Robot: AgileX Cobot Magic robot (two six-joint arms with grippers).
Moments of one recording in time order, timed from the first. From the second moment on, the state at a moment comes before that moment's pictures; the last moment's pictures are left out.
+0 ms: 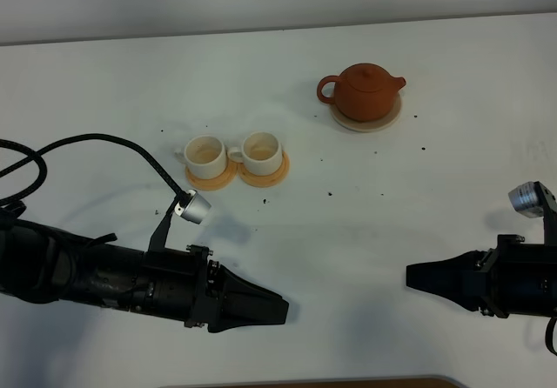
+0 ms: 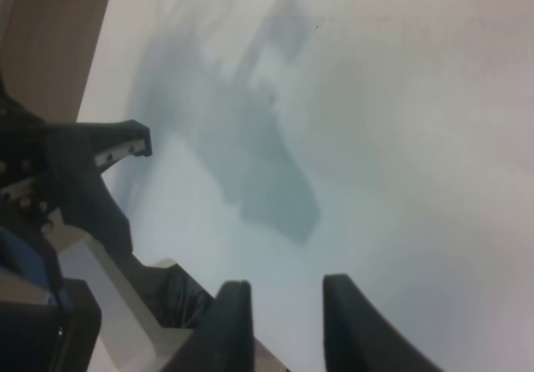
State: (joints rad) left arm -0.27 1.85 -0.49 -1.60 1.05 1.75; right arm 0.25 1.64 -0.26 1.77 1.00 -1.79
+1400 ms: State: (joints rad) left arm -0.27 1.80 -0.91 -1.22 1.09 1.15; right arm 0.25 1.65 -0.52 1.65 1.02 -1.62
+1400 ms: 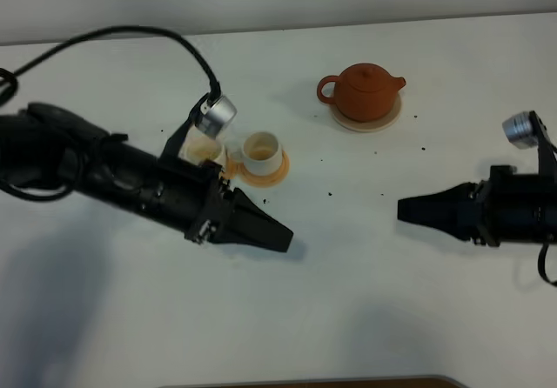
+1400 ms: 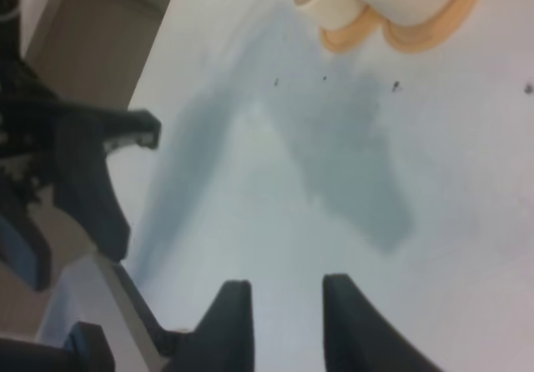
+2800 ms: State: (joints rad) left arm -0.27 0.75 -0.49 0.12 0.87 -0.26; right arm 0.41 1.63 -1.03 1.05 0.77 -1.00
